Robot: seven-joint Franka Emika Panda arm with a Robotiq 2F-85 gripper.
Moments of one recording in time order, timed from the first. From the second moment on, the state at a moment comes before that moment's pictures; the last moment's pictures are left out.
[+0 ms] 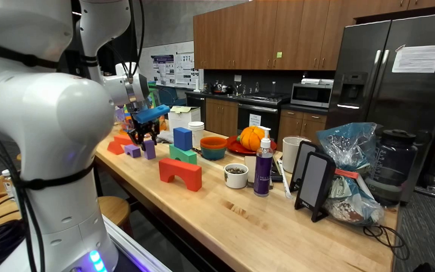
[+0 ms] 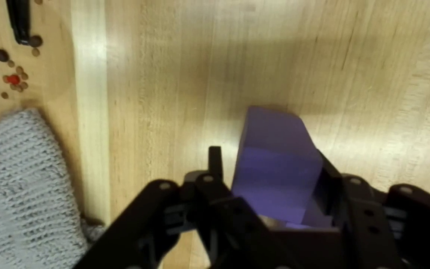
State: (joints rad) arm 0.32 0.14 0.30 -2.48 -0.40 2.74 -0.54
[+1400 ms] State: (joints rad) arm 0.31 -0.04 0.31 -2.58 -0.26 2.75 -0.62
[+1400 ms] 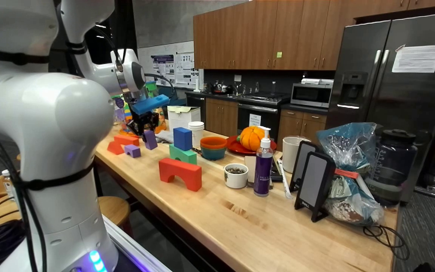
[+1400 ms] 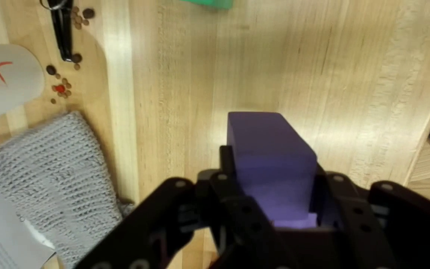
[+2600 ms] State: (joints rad) arm 0.53 -0.53 -0.08 -2.77 0.08 2.74 -1.10
